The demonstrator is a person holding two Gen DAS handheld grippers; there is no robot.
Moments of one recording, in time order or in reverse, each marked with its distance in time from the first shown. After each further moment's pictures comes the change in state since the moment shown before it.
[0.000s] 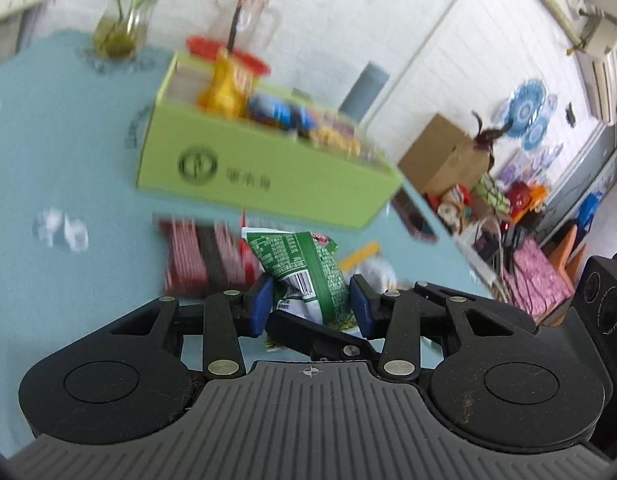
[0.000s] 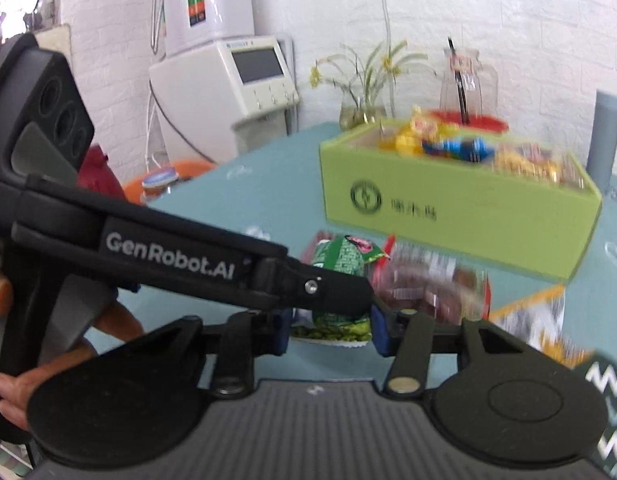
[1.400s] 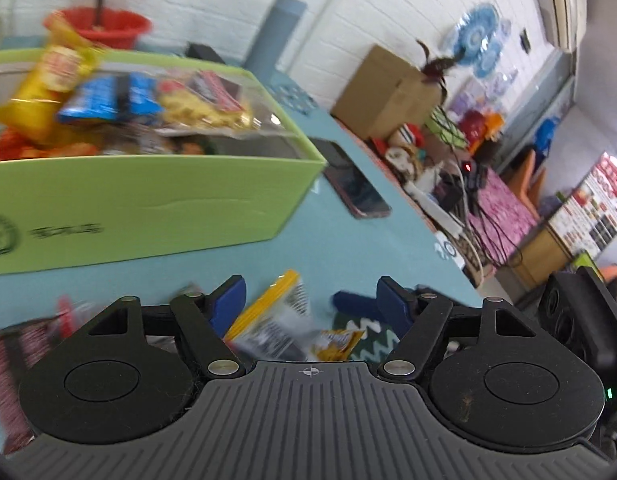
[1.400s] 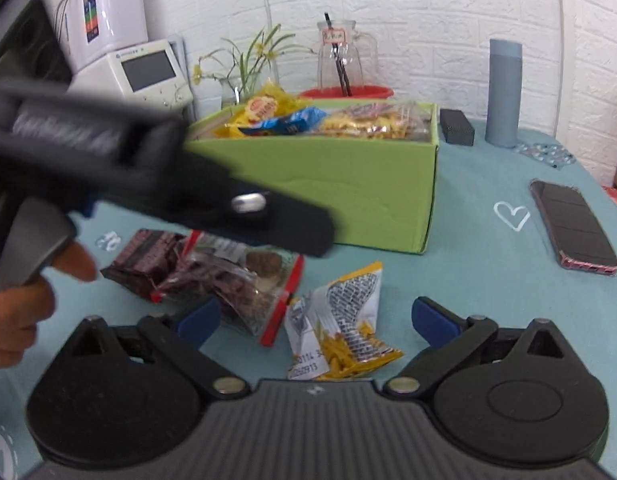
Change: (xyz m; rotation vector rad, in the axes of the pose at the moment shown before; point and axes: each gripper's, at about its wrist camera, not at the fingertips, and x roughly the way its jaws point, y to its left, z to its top) left arm 0.152 -0.069 0.033 0.156 0.250 -0.162; right arm 0.004 -0.127 -0.040 0.160 0.095 -0.150
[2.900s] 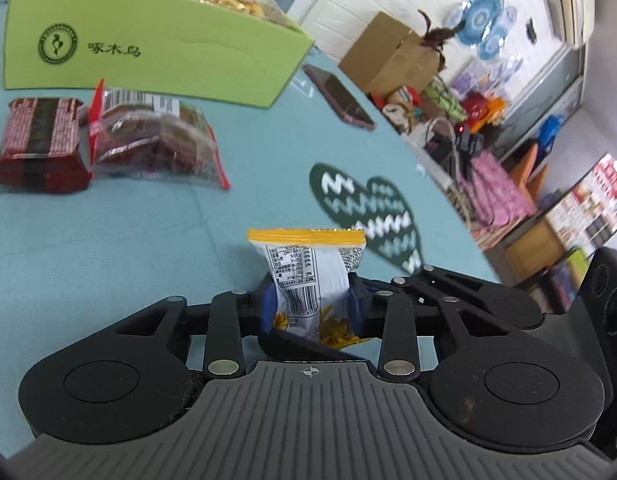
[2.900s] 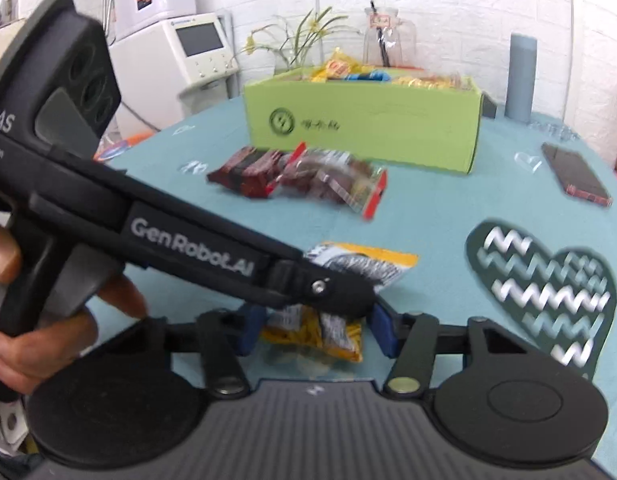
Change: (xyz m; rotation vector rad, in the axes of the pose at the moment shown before) left arm -0.059 -0.019 -0.114 -0.098 0.014 -0.001; right arm -0.077 0.070 -0.056 -0.069 0.005 -0.008
